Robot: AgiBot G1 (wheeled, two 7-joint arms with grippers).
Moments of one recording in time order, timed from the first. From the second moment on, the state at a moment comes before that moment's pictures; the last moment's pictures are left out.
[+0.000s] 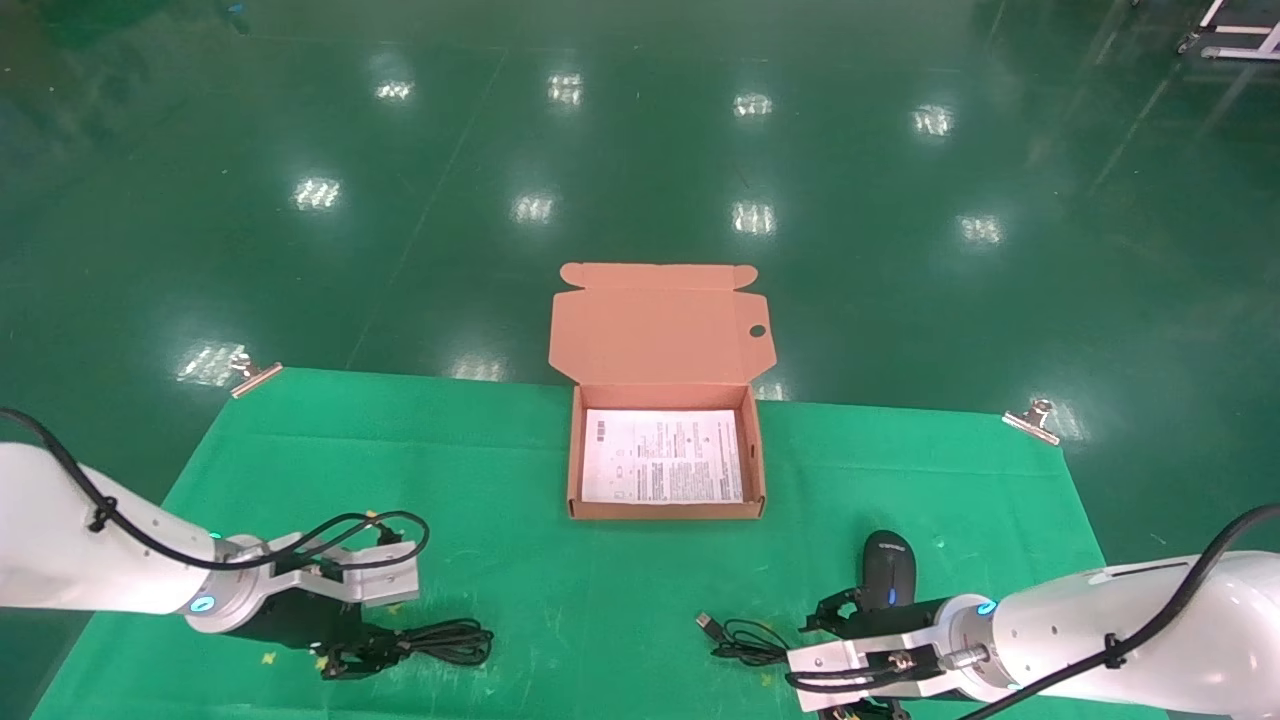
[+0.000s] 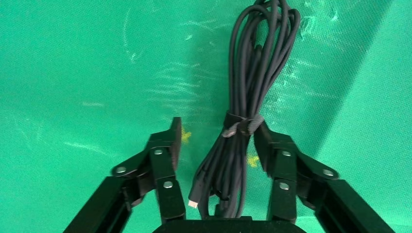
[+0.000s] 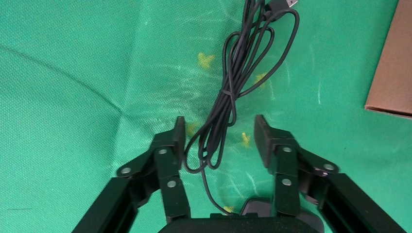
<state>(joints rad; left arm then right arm) -1.42 1.08 0.75 -0.57 1.98 1.14 -0.10 1.26 -0.97 -0.89 1.08 -2.01 -1.04 -0.01</state>
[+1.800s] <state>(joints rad) -1.47 1.03 0.62 -1.05 1.96 0.86 -0.07 1.63 -0.96 -0.66 1.12 -1.83 -0.89 -0.08</state>
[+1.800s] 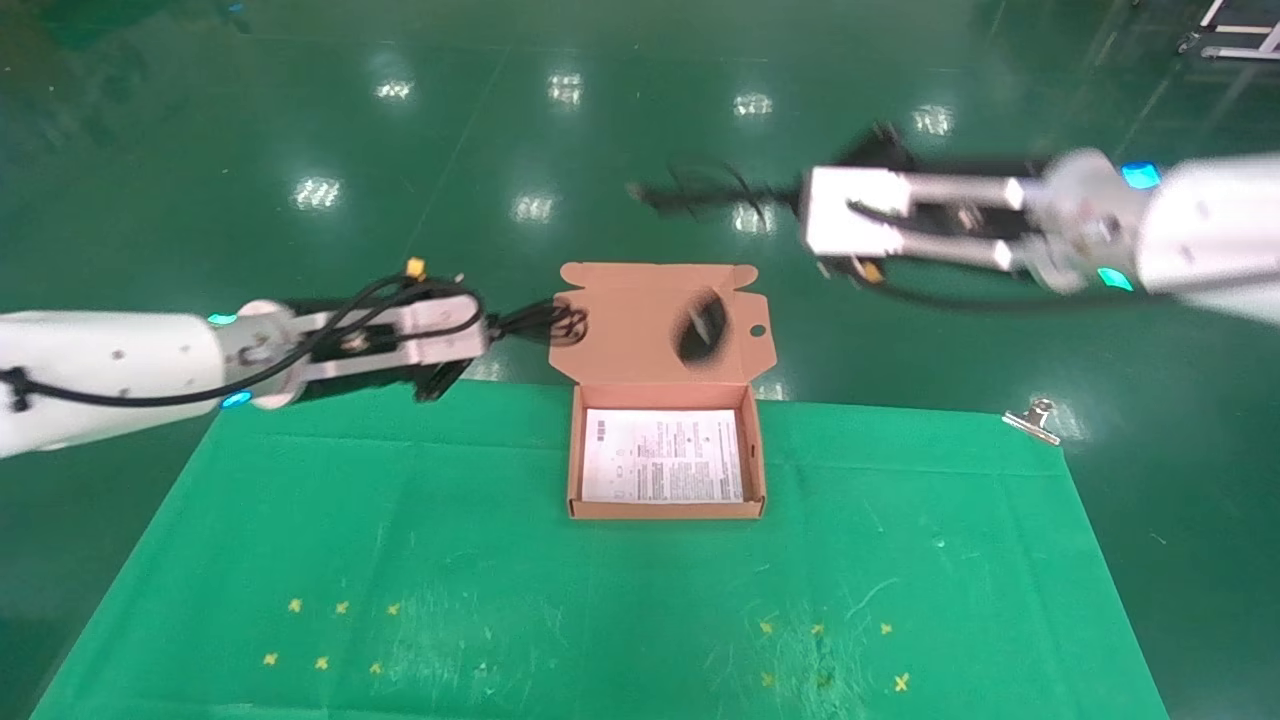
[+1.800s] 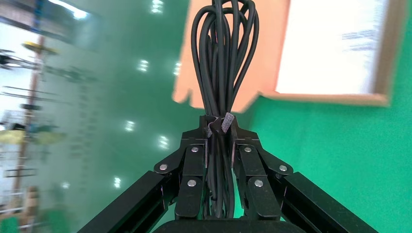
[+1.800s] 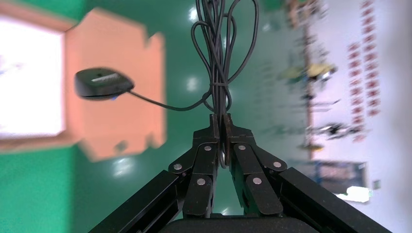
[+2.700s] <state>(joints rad) -1.48 1.04 0.62 -1.01 2.21 0.76 -0.24 1.69 -1.14 -0.64 0.84 -1.71 -0.86 -0.29</state>
